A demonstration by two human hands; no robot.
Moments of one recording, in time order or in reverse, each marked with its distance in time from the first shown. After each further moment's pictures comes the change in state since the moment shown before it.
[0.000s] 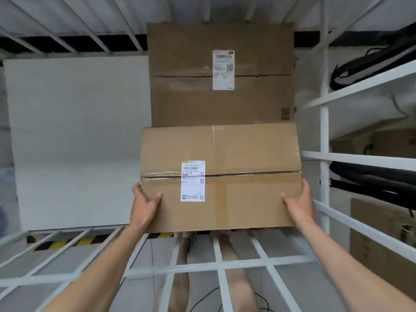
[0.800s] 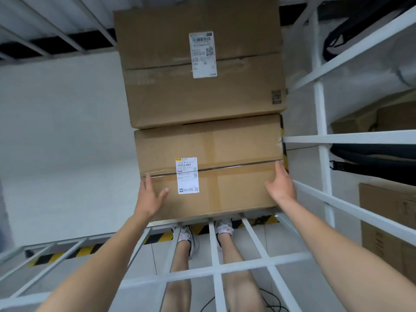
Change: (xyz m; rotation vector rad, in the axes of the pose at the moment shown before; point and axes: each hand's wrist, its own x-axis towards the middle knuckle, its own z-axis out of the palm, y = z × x) left_hand 0.043 0.006 0.057 0.436 -0.062 0.210; right_hand 0.057 0.016 0.054 -0.475 -0.079 -0.193
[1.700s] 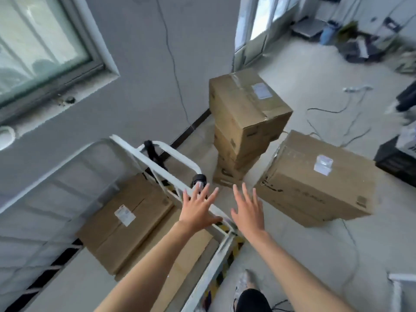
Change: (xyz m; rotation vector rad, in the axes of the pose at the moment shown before) left_hand -0.498 0.422 -0.038 1.151 -0.024 1.408; right_hand -0.461 0.118 -0.340 0.166 0.580 0.133
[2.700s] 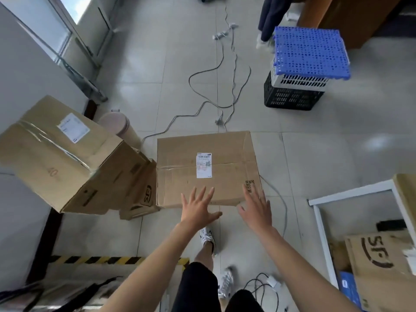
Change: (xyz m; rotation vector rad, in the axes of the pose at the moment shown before) left_hand 0.376 0.443 0.052 0.076 -0.331 0.376; right_hand 0.088 0.530 -0.040 0.312 -0.117 0.730
